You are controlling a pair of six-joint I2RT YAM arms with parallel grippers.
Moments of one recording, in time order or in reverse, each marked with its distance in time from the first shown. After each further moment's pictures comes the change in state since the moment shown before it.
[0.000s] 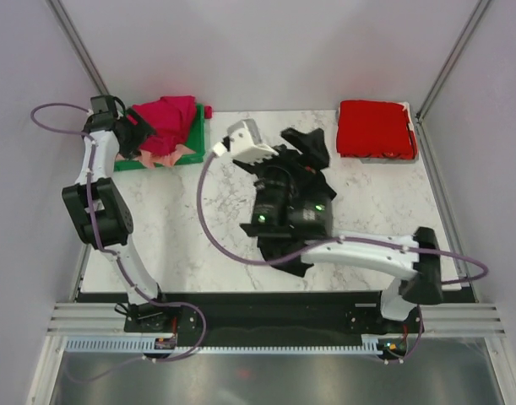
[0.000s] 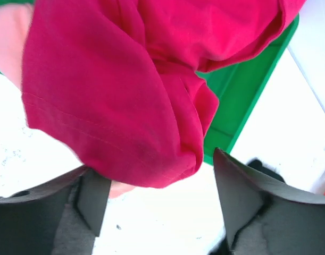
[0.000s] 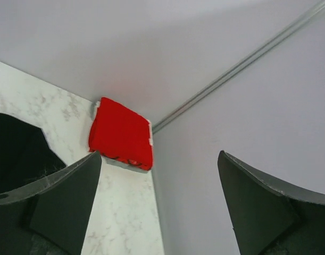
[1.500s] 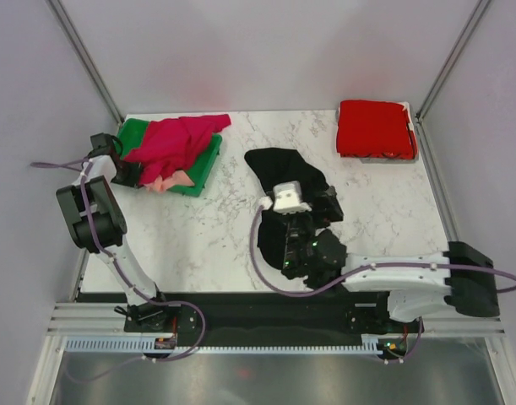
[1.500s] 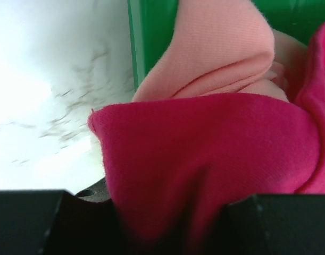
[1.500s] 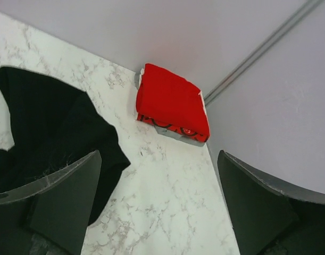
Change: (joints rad) left arm 0.119 -0.021 -0.371 0.082 -0.032 -0.413; right arm 0.055 -0.487 -0.811 -0.285 0.015 0.973
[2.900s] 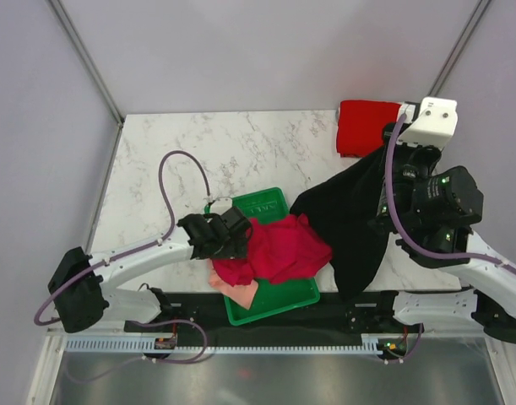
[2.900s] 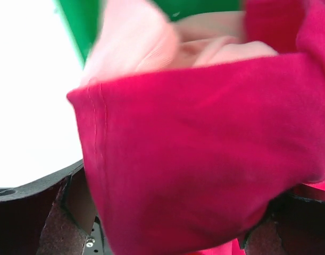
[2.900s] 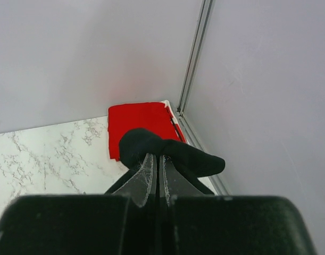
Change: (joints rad) left arm -1.345 -0.689 -0.502 -0.313 -0.492 0.104; right arm -0.190 -0.219 0.698 -0.865 0.015 0.334
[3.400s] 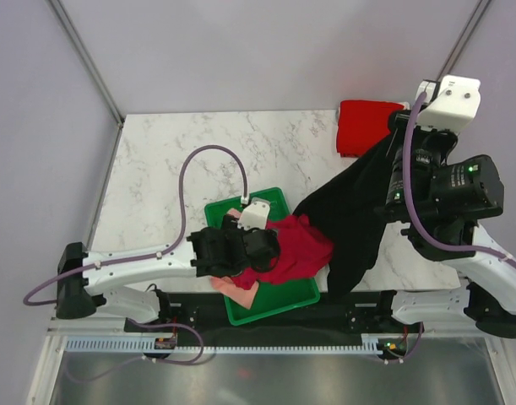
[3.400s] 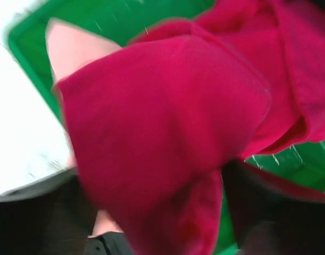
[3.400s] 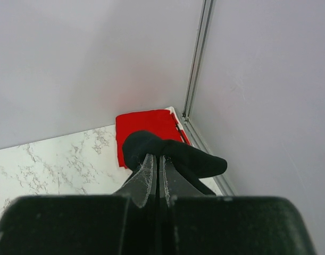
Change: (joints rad) left arm -0.354 0.011 0.228 -0.060 -0.340 0.091; right arm 0.000 0.071 0.148 0.051 0.005 -0.075
